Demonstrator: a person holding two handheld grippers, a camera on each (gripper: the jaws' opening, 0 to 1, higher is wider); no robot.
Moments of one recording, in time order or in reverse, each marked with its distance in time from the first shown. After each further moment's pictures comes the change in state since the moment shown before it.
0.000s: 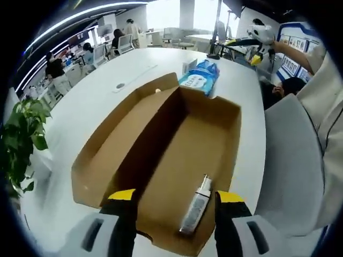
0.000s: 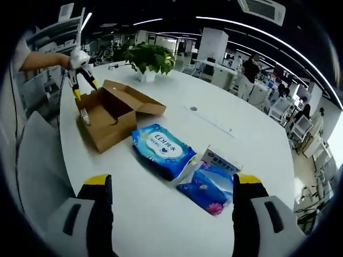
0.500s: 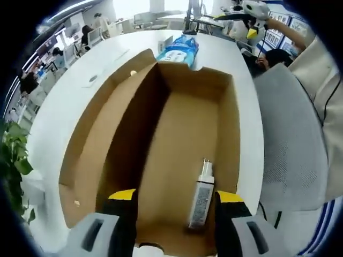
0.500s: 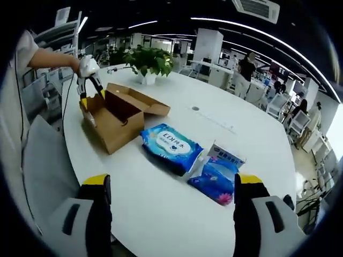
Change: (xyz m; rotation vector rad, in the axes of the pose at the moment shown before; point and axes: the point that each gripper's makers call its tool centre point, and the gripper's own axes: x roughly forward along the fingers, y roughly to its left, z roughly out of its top) left arm 0.027 -0.003 -0.018 0.183 0.173 -0.132; right arm -0.018 0.025 -0.006 0.046 -0.007 -0.023
